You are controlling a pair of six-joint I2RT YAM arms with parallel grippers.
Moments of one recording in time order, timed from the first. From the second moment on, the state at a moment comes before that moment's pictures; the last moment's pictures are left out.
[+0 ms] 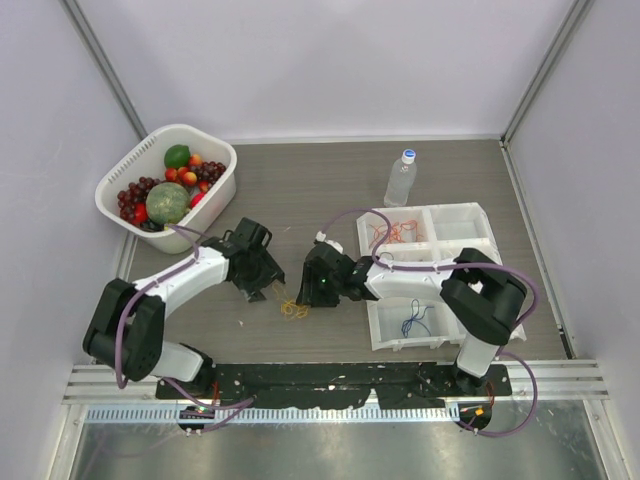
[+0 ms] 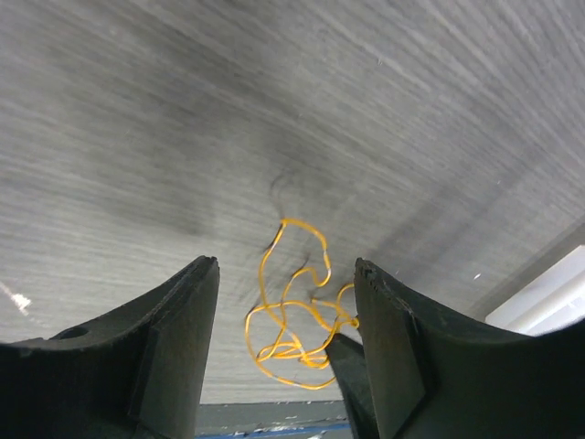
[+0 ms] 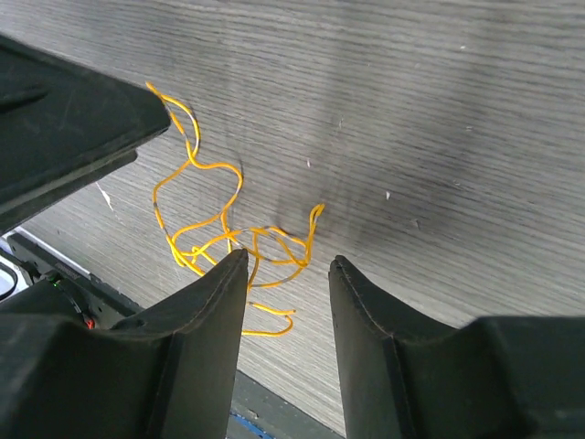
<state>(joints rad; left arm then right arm) -0.47 1.38 0.78 -0.61 0.02 -1.13 1.00 1.73 0.98 -0.16 -0.04 0.98</state>
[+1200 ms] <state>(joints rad) -0.46 0.99 0.94 -0.76 -0.24 -1.02 0.99 1.49 1.02 -0.46 0.30 0.76</state>
